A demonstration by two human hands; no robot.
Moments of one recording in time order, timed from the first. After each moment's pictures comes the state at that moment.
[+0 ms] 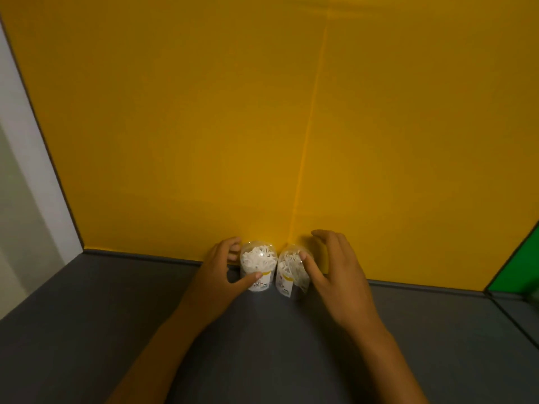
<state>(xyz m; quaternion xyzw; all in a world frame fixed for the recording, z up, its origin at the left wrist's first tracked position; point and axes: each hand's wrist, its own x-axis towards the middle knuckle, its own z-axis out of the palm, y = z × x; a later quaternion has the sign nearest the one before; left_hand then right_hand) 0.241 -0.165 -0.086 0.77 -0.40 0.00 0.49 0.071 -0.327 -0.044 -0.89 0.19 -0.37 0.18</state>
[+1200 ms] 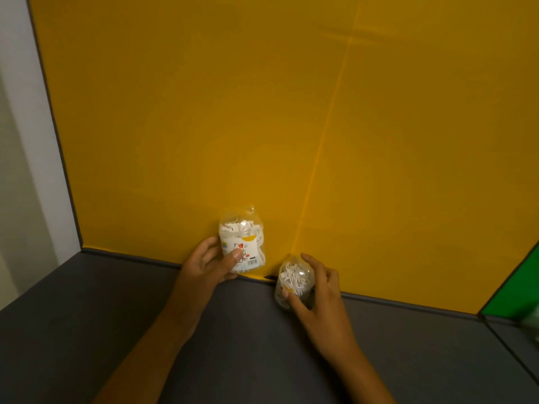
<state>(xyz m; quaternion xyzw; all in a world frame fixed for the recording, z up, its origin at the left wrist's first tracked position) 0.224 -0.143 -0.044 0.56 -0.24 -0.17 0.78 0.079 -0.313 -0.080 -0.87 0.20 -0.32 0.31</state>
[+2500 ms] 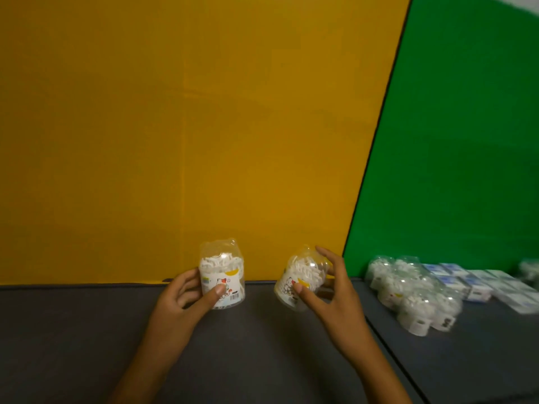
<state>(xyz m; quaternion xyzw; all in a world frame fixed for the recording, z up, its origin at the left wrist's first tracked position) 0.011 -0.186 -0.006 0.56 -0.33 -0.16 0.74 -0.176 -0.360 0.006 -0.79 0.21 -0.44 0.38</state>
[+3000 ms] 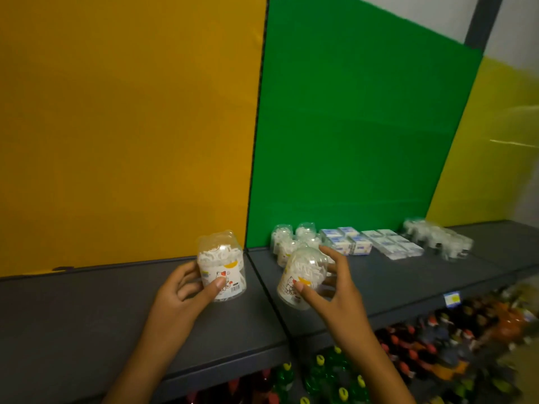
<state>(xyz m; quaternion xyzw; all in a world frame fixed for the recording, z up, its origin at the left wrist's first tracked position) -0.196 -0.264 -0.002 0.53 -0.40 -0.20 0.72 -0.413 -0.399 -0.001 -0.75 0.30 -0.47 0.37</state>
